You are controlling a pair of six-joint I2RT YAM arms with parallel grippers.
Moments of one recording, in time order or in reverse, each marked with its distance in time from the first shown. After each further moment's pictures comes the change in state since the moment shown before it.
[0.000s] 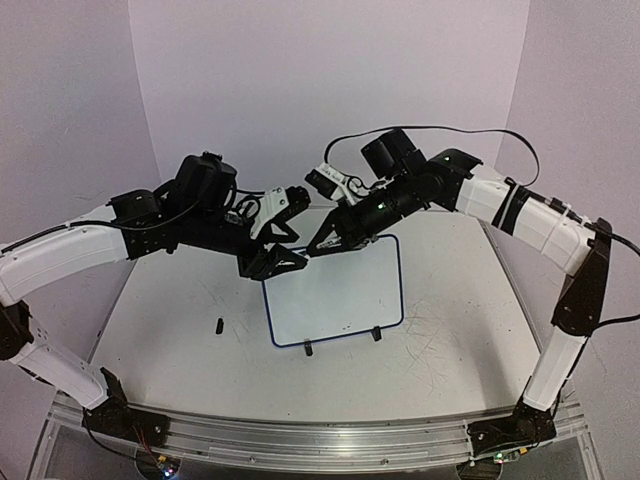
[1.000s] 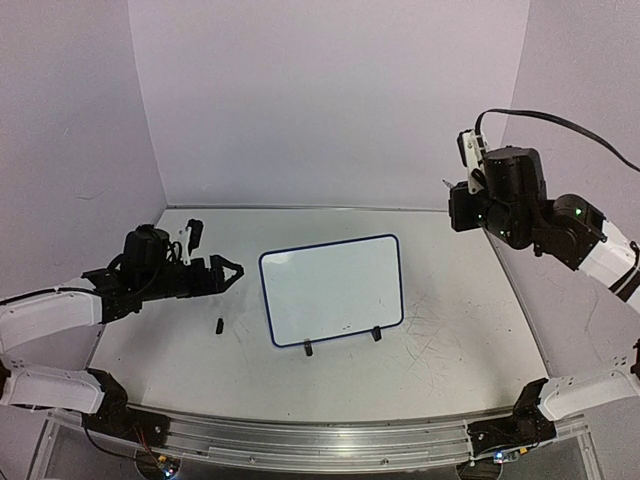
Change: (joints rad) left arm 0.348 -0.315 -0.707 0.452 -0.072 -0.905; right arm 0.005 -0.648 -0.541 0.259 1.387 -0.091
